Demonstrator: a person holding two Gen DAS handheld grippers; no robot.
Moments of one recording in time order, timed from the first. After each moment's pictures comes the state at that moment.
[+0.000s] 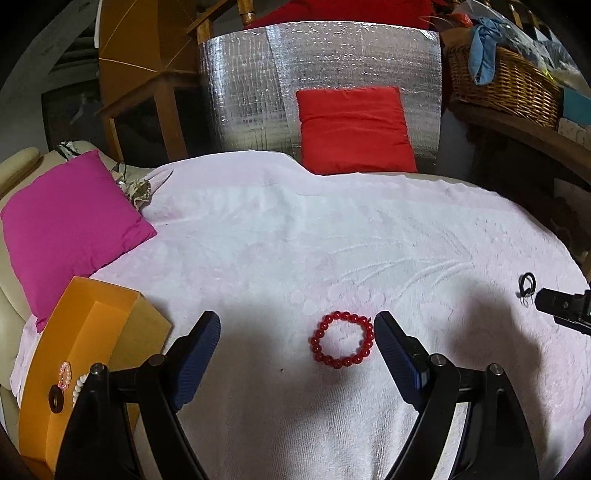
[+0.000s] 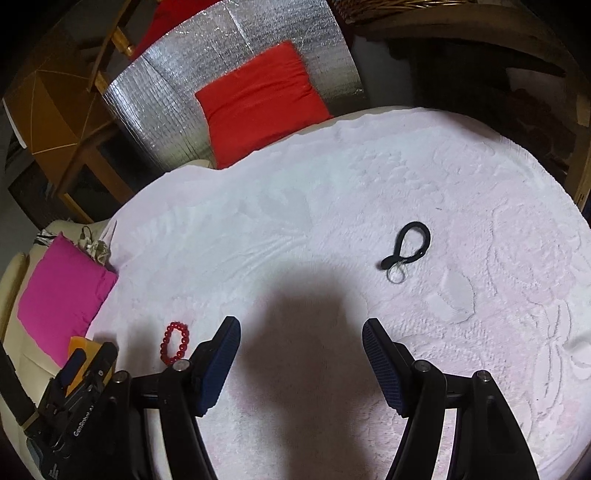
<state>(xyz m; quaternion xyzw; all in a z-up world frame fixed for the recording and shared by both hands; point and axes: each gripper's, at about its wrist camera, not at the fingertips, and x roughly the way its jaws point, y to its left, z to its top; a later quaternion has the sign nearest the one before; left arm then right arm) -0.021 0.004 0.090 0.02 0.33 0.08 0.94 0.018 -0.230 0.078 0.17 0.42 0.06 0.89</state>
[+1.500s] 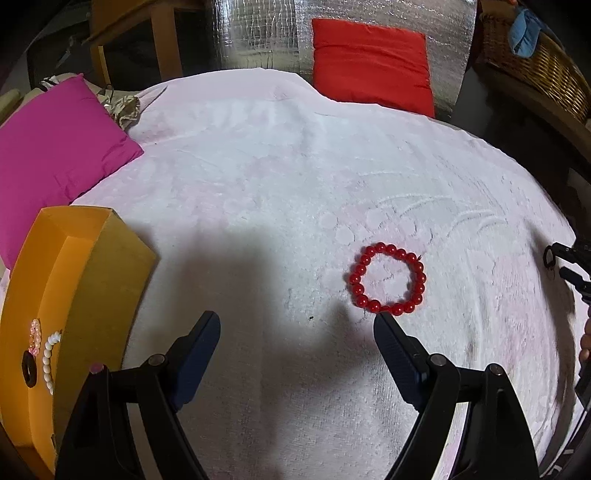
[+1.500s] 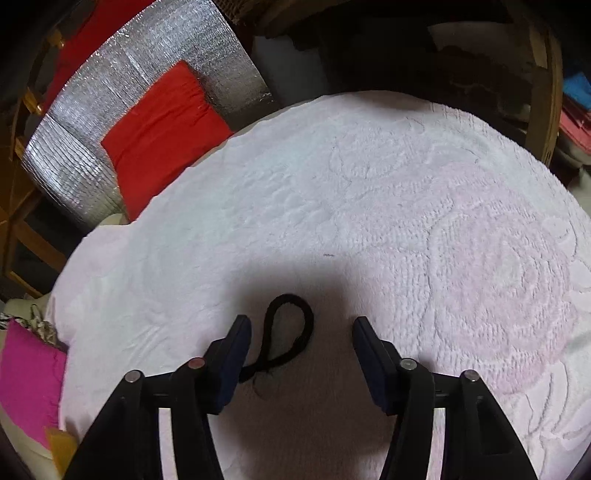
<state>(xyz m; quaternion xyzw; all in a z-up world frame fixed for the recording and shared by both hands) 0.005 0.051 0.038 -0.04 0.46 0.07 0.89 0.096 -0.328 0.028 0.23 0.41 -0.08 0.88</state>
